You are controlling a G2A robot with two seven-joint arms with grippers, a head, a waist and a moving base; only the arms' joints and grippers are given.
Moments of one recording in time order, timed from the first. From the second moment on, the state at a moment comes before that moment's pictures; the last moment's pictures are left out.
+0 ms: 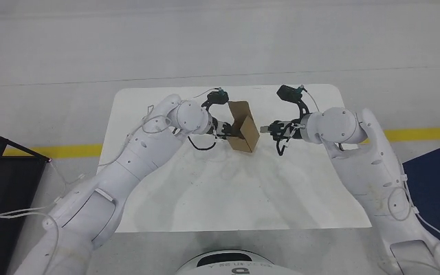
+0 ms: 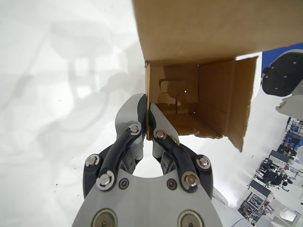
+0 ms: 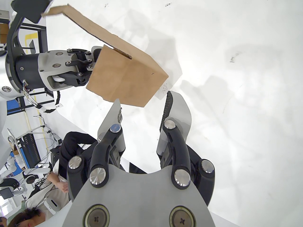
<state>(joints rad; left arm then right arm) 0.64 -1.33 -0.64 -1.13 0.34 0.12 -1.05 -1.09 -1.04 1.22 -1.77 -0.48 0.39 1.25</state>
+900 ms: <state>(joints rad) 0.84 -1.22 -0.99 -1.33 0.18 0.13 -1.15 -1.03 -1.05 1.08 -1.74 -0.59 0.56 1.22</state>
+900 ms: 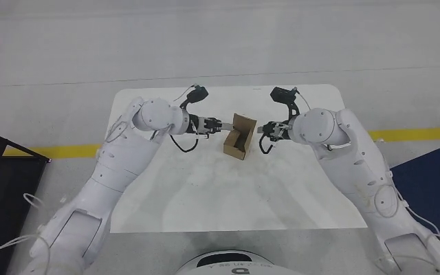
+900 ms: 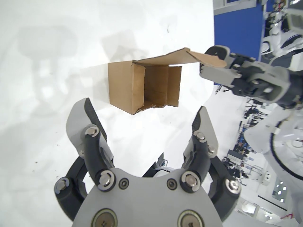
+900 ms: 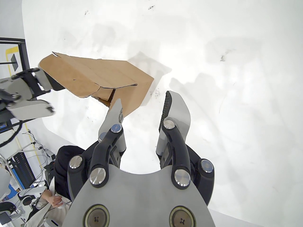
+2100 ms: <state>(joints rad) 1.03 -1.16 -1.33 -1.34 -0.17 -0.07 -1.18 -0.97 -1.12 0.84 -1.65 -0.64 0.74 1.08</state>
